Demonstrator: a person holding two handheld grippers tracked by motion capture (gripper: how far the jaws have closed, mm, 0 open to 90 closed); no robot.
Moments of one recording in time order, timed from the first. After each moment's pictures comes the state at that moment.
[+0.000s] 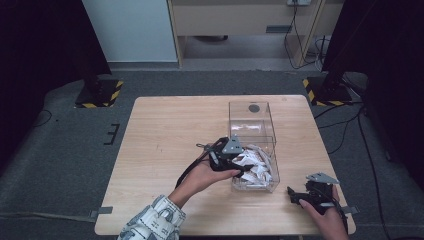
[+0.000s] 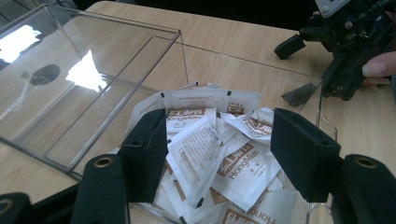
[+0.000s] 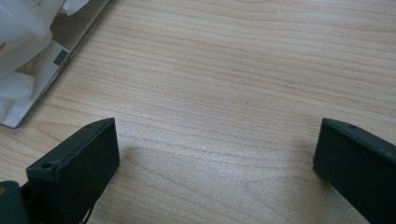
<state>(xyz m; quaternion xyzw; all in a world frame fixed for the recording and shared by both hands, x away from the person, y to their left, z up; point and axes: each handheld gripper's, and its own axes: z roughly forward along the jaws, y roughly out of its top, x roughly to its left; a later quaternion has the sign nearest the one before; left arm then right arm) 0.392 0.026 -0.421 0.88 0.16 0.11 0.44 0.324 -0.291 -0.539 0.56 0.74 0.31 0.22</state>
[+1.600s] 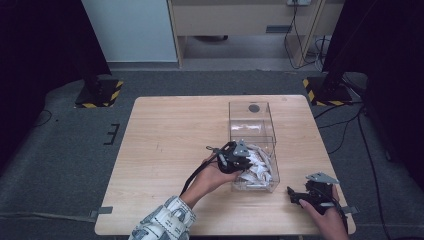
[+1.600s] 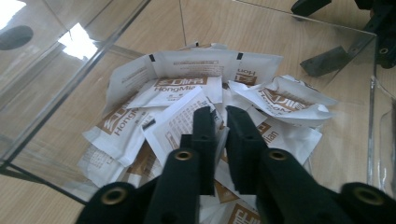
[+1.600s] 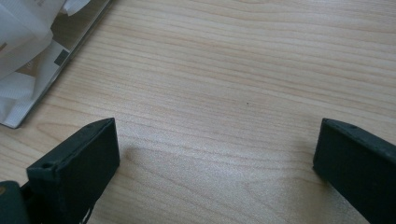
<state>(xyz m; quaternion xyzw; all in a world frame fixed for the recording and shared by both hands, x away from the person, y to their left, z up) 0.403 0.008 -0.451 0.90 0.17 0.09 0.39 0.324 -0.291 -0.539 0.55 0.74 0.31 0.22</state>
